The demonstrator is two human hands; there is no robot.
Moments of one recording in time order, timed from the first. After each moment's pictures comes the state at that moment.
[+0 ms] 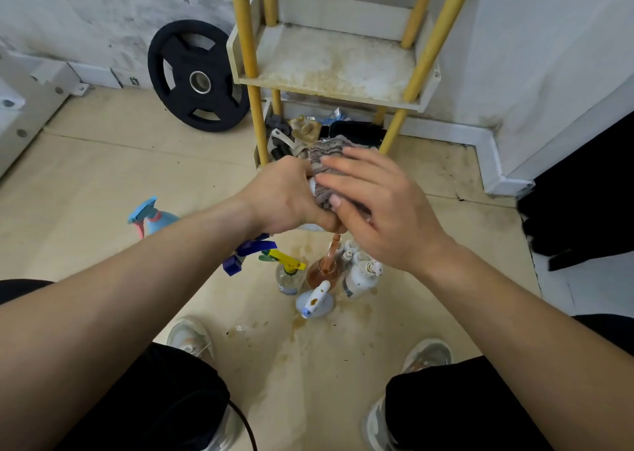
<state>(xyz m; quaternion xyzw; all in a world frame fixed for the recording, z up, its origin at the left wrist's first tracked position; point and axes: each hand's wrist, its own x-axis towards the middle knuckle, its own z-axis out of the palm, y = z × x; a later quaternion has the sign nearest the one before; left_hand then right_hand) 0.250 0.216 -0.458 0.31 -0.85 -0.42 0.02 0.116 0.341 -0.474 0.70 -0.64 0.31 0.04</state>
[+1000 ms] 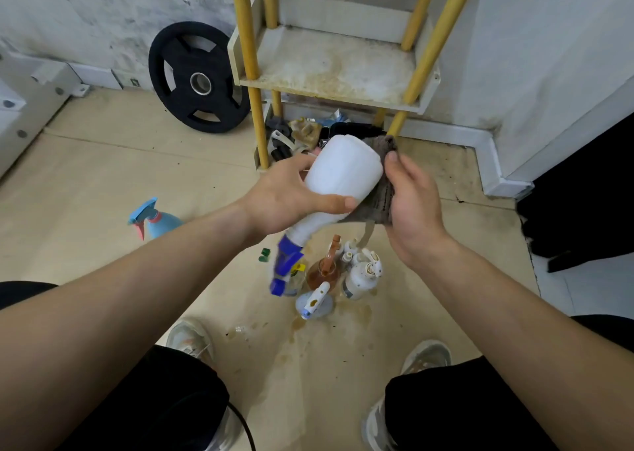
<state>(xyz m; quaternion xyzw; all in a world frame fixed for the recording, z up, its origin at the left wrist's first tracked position) 0.253 0.218 -0.462 0.35 -0.74 -0.57 0.07 0.116 0.331 -0.481 0.20 -0.64 0.67 -0.33</state>
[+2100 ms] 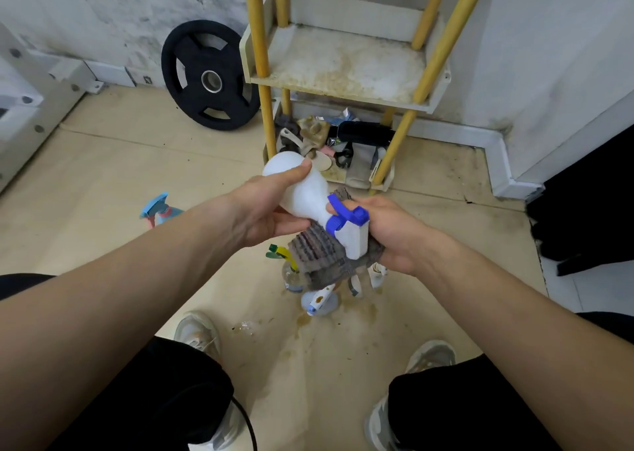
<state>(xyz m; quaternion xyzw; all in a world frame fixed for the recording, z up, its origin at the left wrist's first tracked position) 0.268 0.209 -0.470 0.55 -0.40 -0.73 0.07 0.128 0.333 -0.487 0.19 -0.65 0.43 -0.59</state>
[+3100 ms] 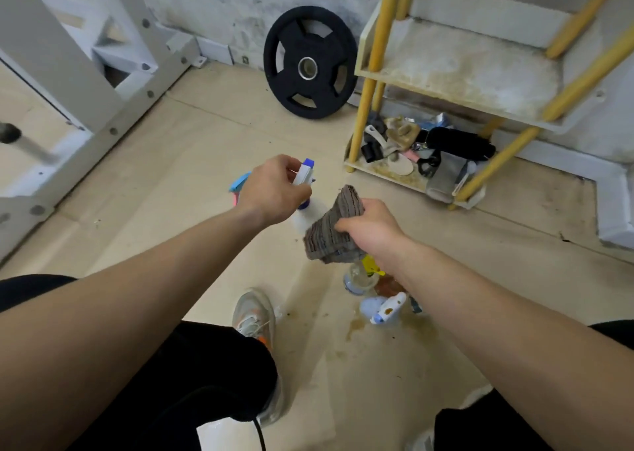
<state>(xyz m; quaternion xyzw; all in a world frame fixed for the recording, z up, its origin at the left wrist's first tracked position) 0.379 0.134 -0.530 0.59 -0.70 -0.38 0.14 0.231 0.229 -0.554 0.30 -0.74 0.34 -0.49</state>
